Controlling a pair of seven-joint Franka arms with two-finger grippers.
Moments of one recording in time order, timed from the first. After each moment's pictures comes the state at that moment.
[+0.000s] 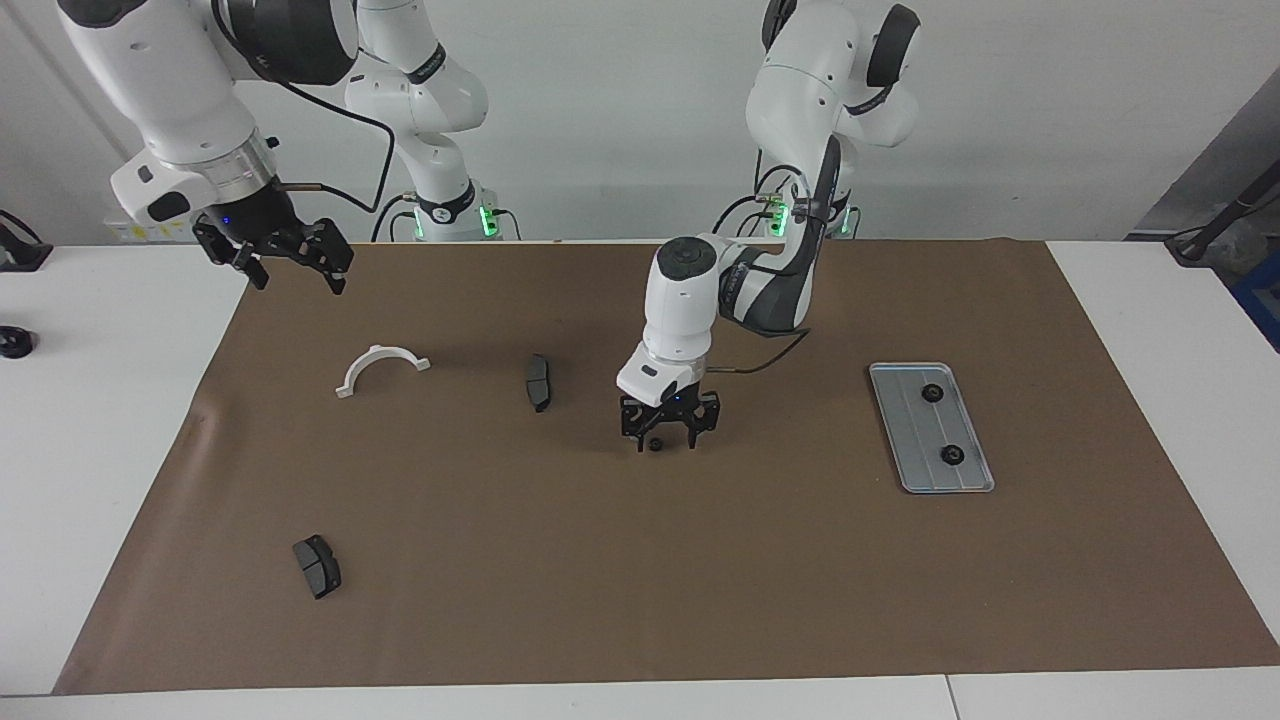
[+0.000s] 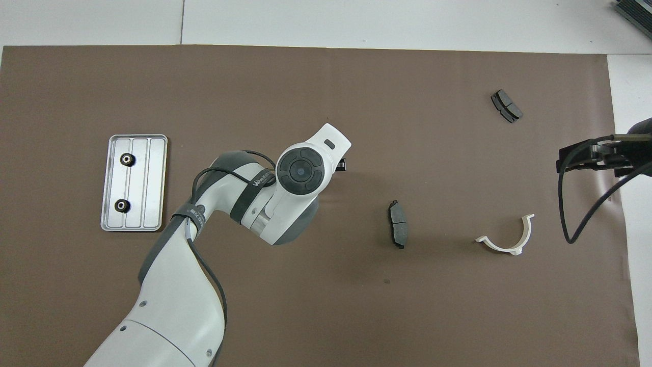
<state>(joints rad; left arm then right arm) -0.69 0.52 0.04 -1.73 0.08 2.49 -0.71 0.03 0.00 -0.05 -1.61 -0.02 1.59 0.08</state>
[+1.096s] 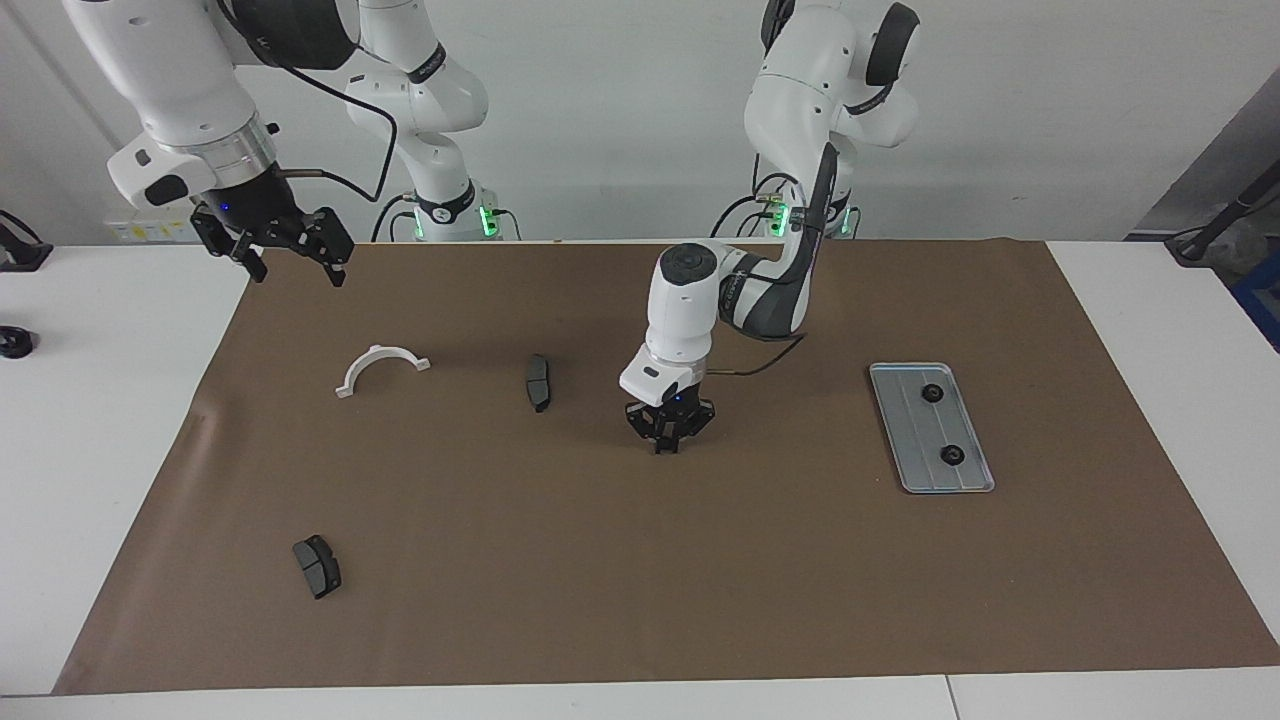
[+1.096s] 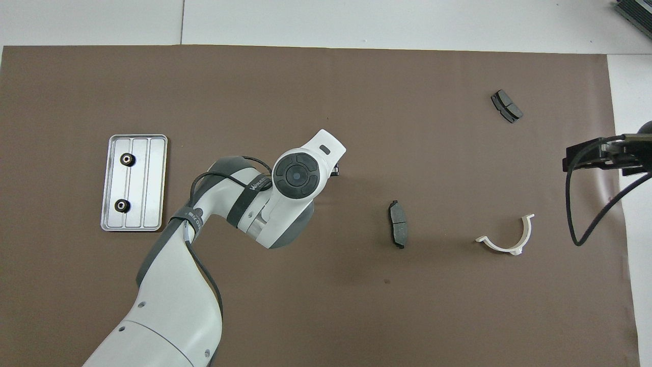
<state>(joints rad) -0.69 0.50 0.05 -1.76 0.08 2.45 -0.71 0.03 -0.02 -0.05 -1.60 -0.02 1.59 0.08</state>
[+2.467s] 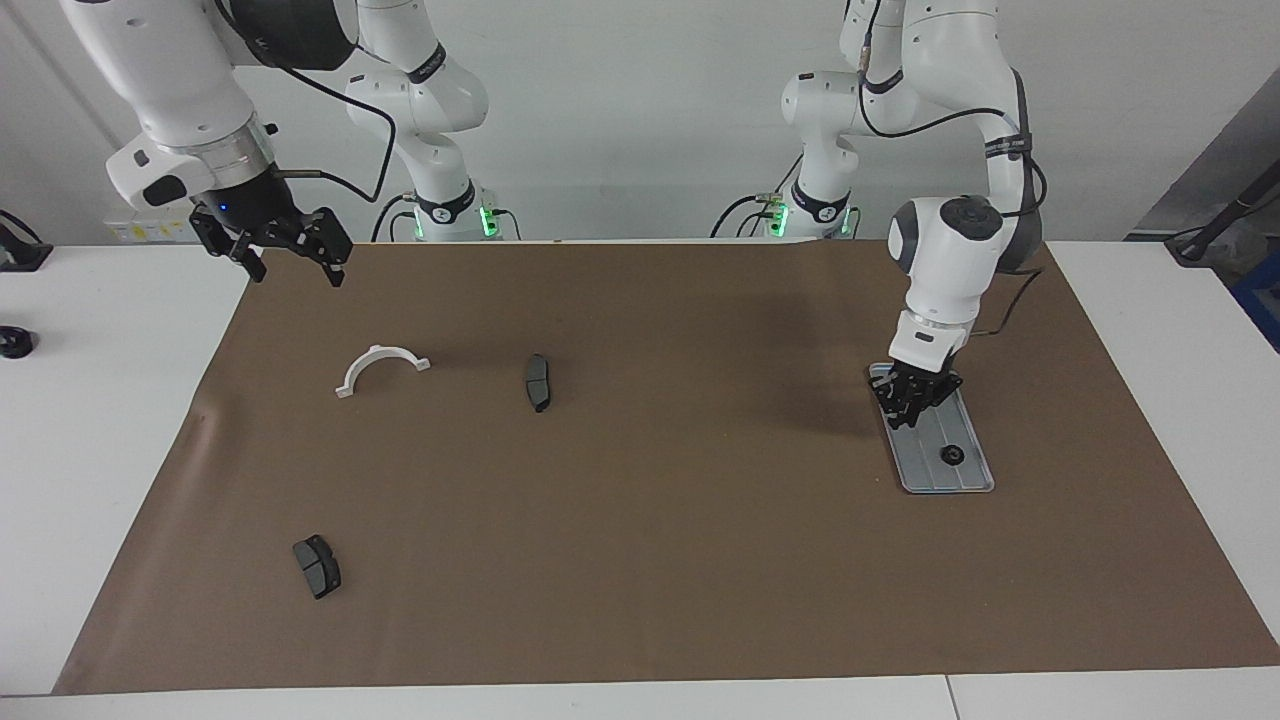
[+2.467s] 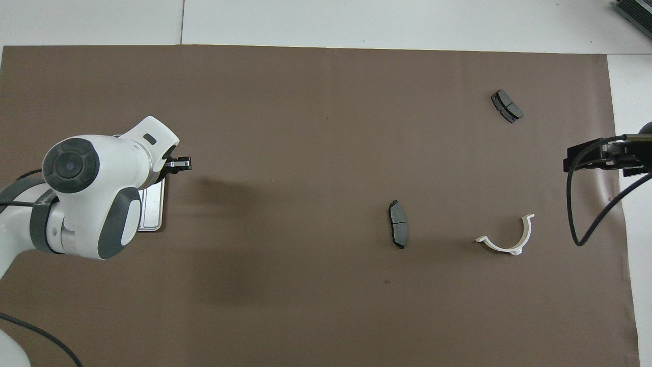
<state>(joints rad) -0.16 0.11 0.07 -2.22 0.09 2.58 -0.22 0.03 -0.02 -0.05 -1.60 -0.02 1.58 0.08</state>
